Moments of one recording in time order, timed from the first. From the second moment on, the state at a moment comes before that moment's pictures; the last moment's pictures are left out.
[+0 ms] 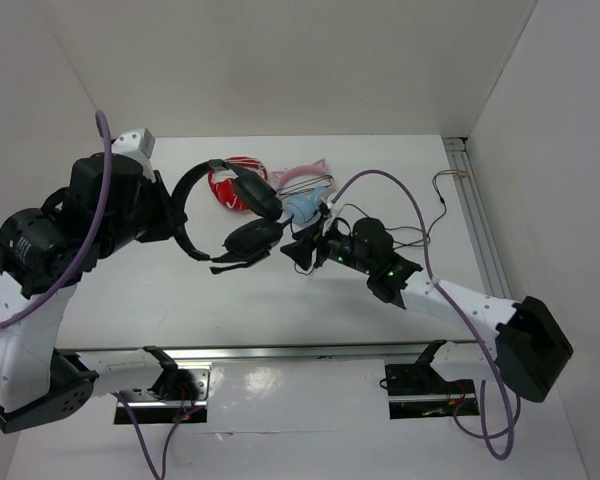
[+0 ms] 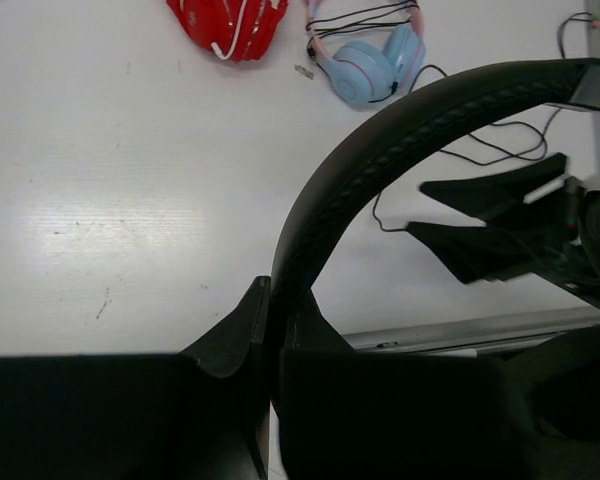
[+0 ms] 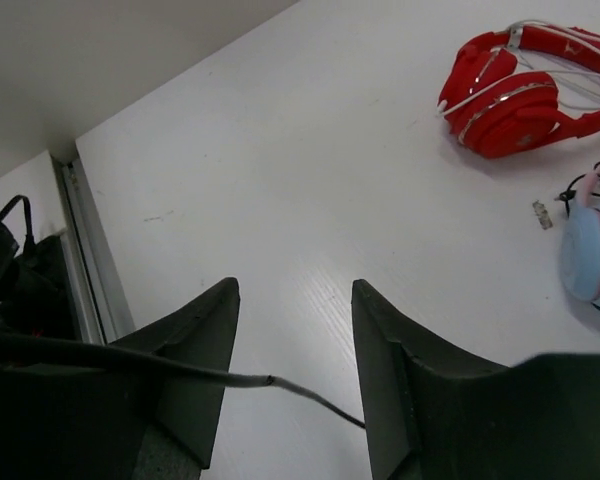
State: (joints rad) left arm -0.61 1.19 2.02 -1.47 -0.33 -0.59; right arm 0.76 1.18 0.68 0.39 -0.26 0.21
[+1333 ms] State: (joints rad) left arm -0.59 1.06 1.83 -1.41 -0.67 -1.32; right arm 1.30 2.07 1.45 0.12 0.33 0.41
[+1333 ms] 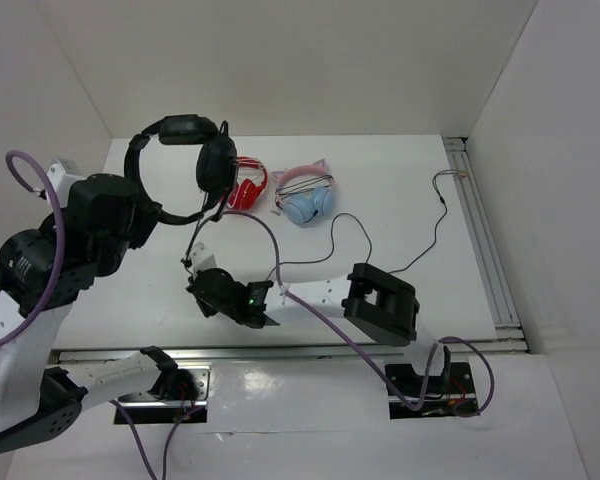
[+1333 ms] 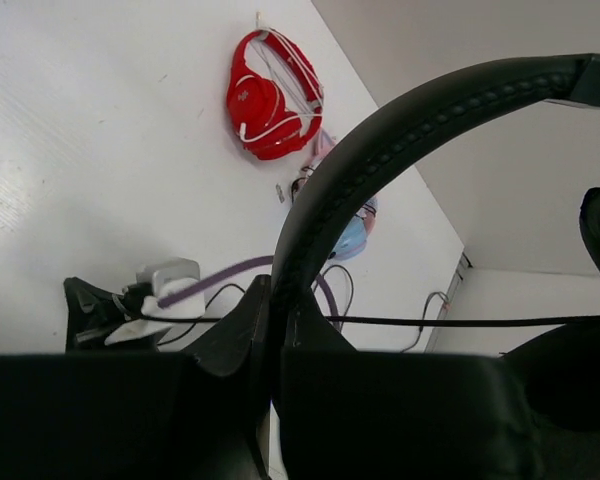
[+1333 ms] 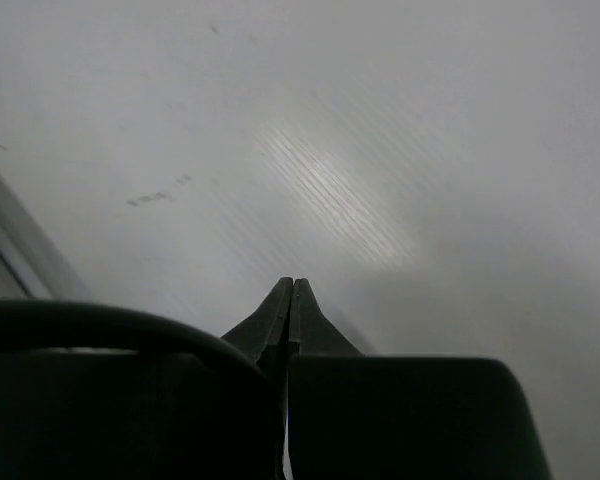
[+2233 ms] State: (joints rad) left arm -0.38 1.25 1.56 -1.45 -0.86 -1.23; right arm 1.54 1.66 1.36 -0.20 0.61 0.36
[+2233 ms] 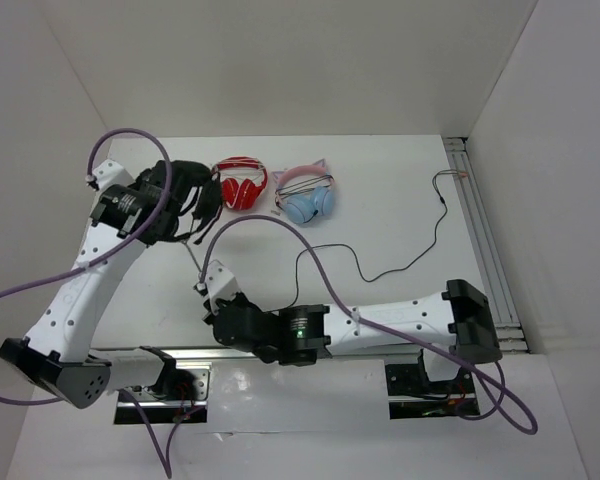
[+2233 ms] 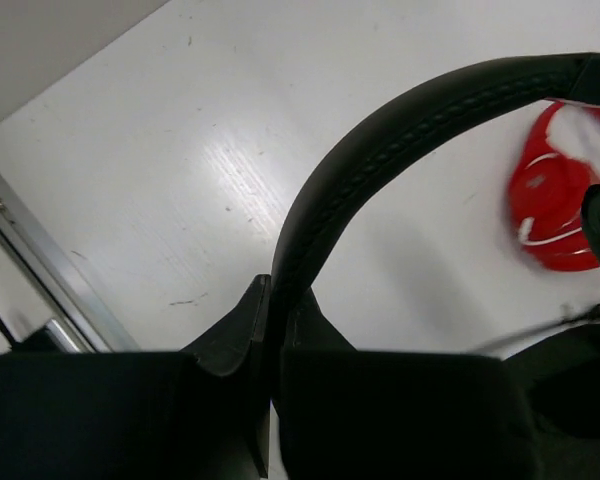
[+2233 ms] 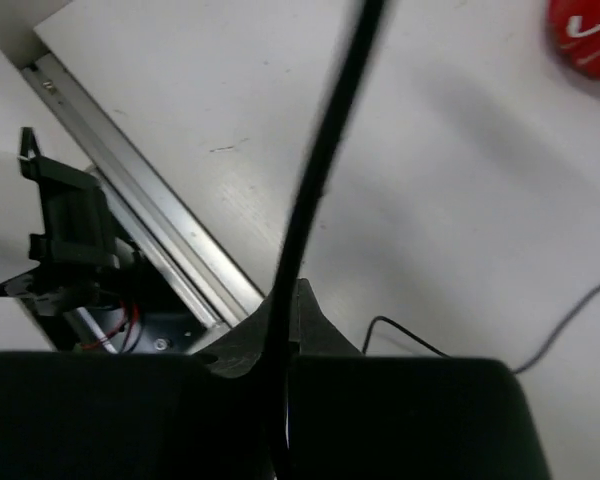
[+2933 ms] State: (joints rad) left arm -0.35 1.20 1.21 -1.05 -0.45 -0.56; right arm 1.39 1.37 1.40 -0.56 0.96 0.30
